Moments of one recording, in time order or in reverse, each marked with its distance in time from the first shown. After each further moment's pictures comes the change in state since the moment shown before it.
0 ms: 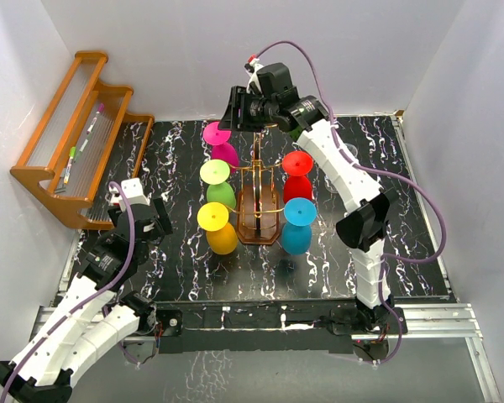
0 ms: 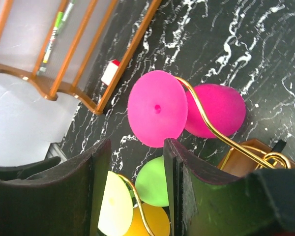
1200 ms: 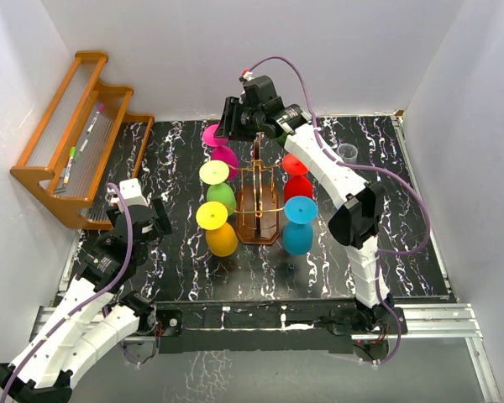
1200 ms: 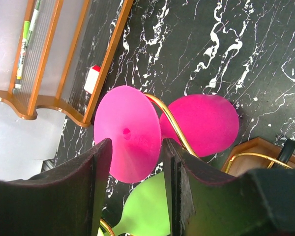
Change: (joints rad) left arm 0.000 -0.014 0.000 0.001 0.000 -0.002; right arm 0.031 0.069 -0.068 0.061 0.119 0.089
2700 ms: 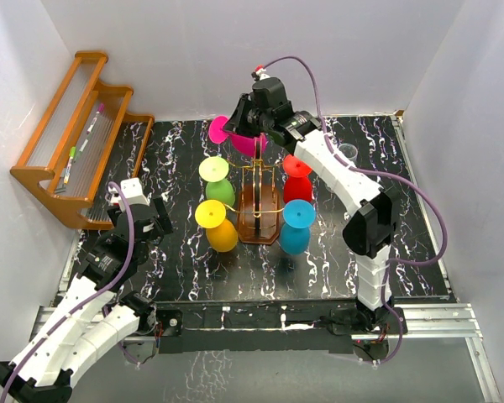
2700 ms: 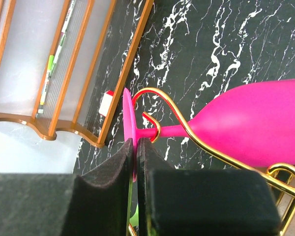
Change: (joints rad) left arm 0.000 0.011 0.000 0.006 0.000 0.000; right arm 0.003 -0.144 -0.202 0.177 0.076 0.077
